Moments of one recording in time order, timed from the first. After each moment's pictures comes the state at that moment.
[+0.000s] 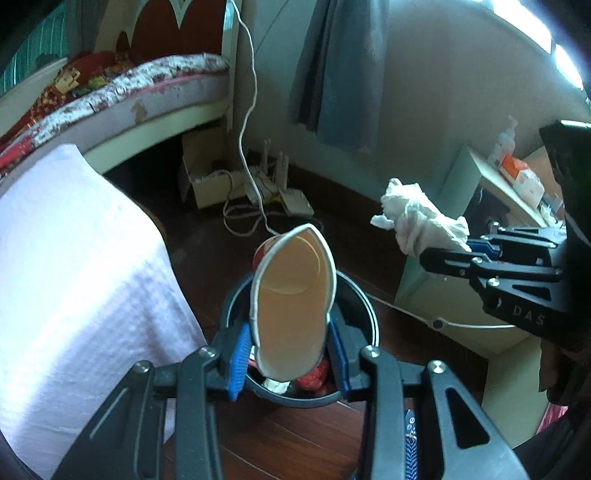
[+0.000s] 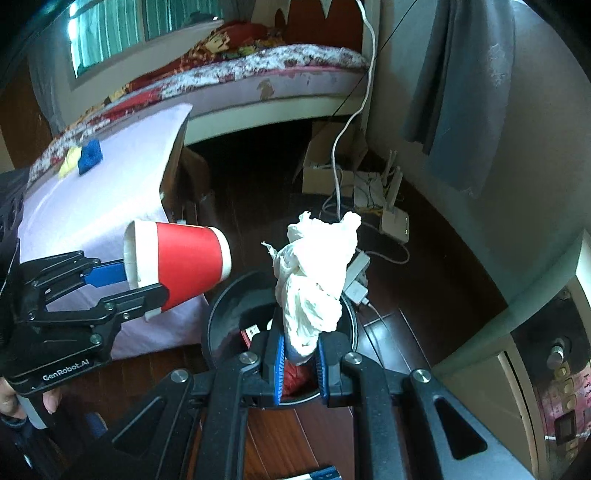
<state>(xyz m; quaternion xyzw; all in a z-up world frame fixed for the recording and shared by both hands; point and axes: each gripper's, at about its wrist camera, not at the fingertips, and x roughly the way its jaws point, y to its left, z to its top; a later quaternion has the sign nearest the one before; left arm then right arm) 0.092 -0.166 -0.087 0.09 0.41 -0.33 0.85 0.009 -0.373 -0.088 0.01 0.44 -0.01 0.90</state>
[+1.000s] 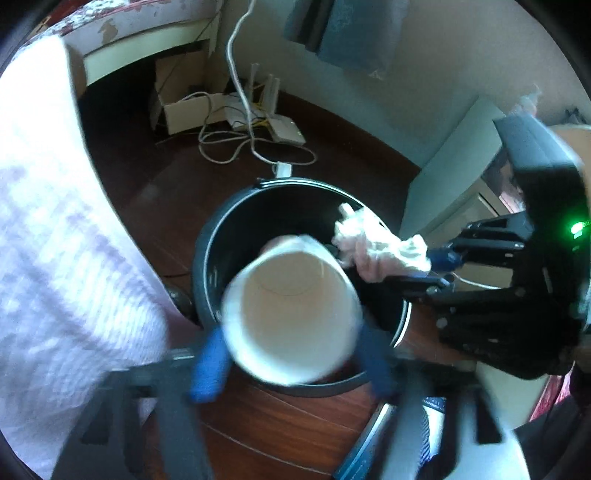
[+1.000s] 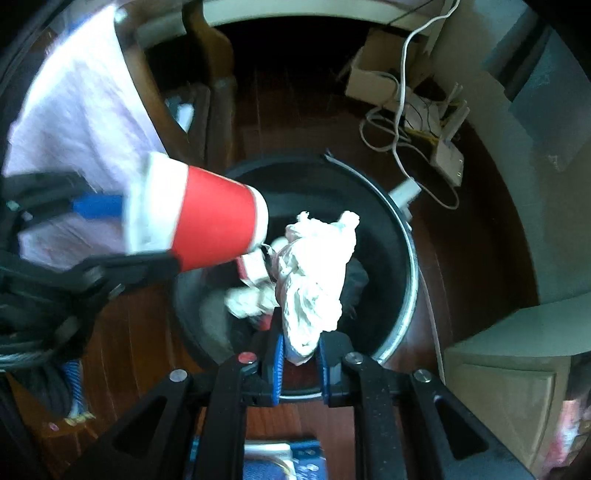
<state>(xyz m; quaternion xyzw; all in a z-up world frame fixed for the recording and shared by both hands) 0.133 -0.178 -0.175 0.09 0.52 -0.35 0.78 0.077 -0.351 -0.216 -0.09 0.59 0.02 0.80</state>
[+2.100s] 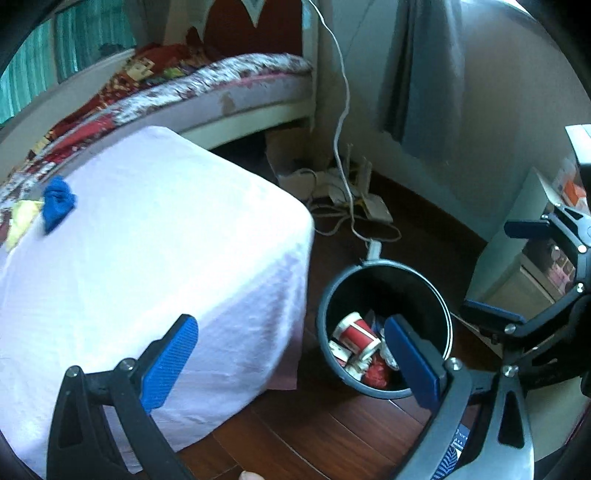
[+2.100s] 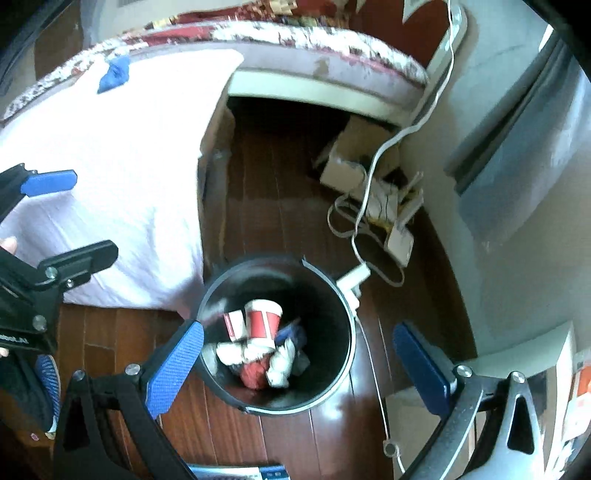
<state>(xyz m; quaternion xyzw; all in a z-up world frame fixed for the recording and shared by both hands) 0.100 -0.095 -0.065 0.09 0.40 -0.19 0.89 0.051 -0.296 -0.075 -0.15 0.45 0.01 0.88</state>
